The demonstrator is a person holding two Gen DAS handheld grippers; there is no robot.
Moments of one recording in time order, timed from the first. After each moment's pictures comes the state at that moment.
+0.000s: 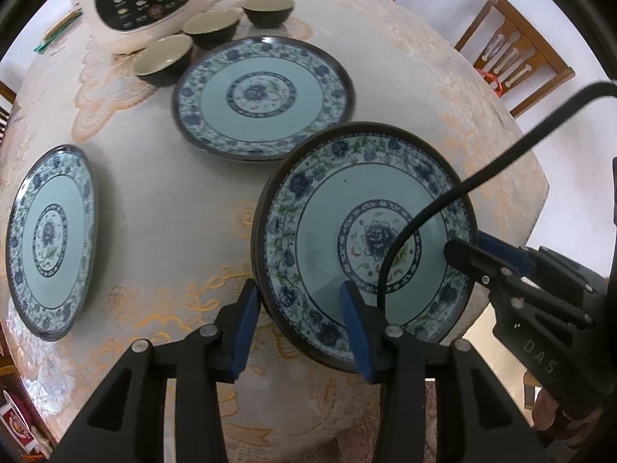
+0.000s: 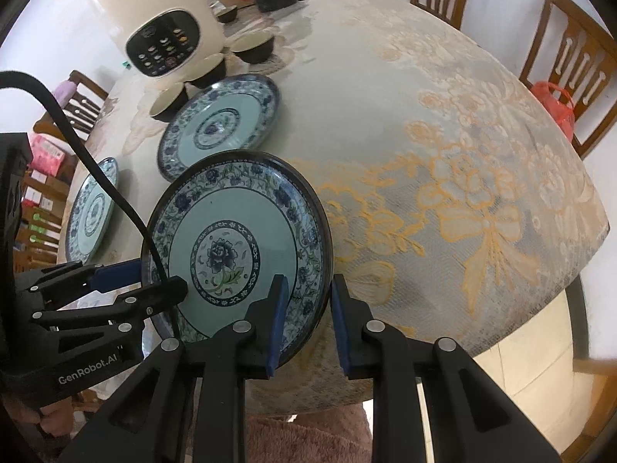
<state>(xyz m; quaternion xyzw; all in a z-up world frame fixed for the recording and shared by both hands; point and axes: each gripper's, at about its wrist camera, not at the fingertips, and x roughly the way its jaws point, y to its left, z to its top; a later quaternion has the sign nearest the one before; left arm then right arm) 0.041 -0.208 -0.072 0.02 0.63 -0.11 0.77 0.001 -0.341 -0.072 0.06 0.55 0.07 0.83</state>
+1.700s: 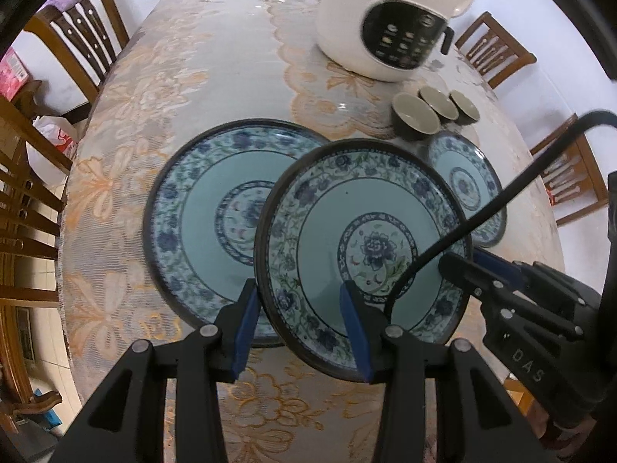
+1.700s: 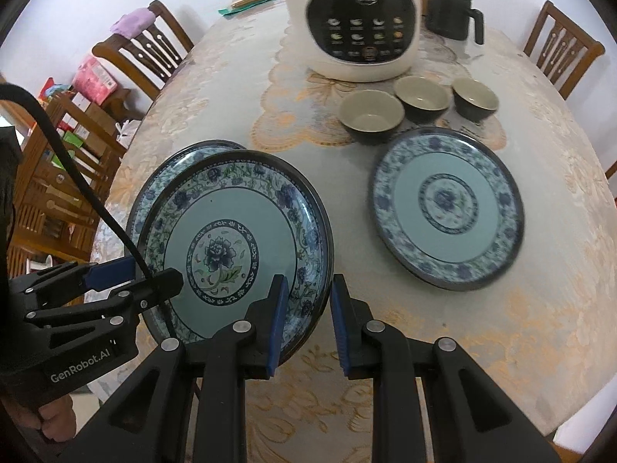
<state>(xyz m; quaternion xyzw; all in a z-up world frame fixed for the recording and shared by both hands) 0.034 -0.003 -0.038 -0.10 0.59 0.01 0.80 0.057 -0.142 -0.053 -0.05 0.54 0.18 0.82</state>
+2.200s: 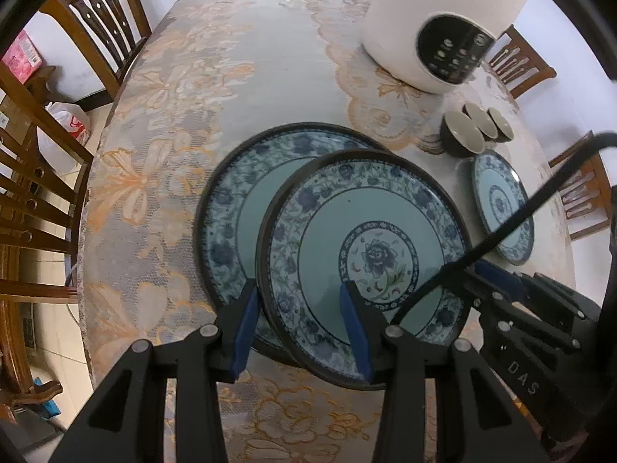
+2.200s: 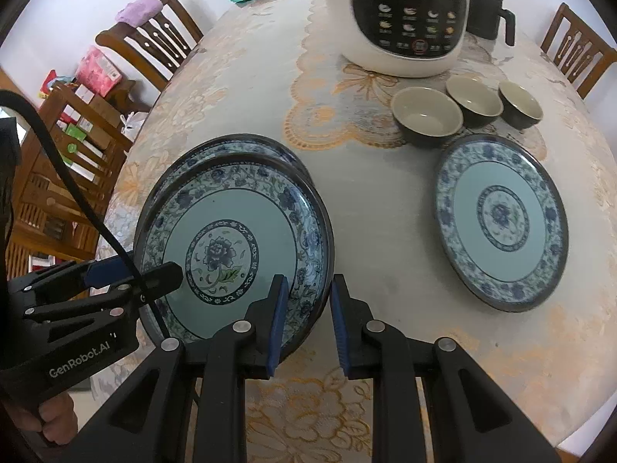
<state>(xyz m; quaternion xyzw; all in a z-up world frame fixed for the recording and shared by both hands) 0.042 0.040 -0.050 -0.11 0.60 0.04 0.79 0.071 -0.097 -0.070 -0.05 0.55 0.19 0.81</state>
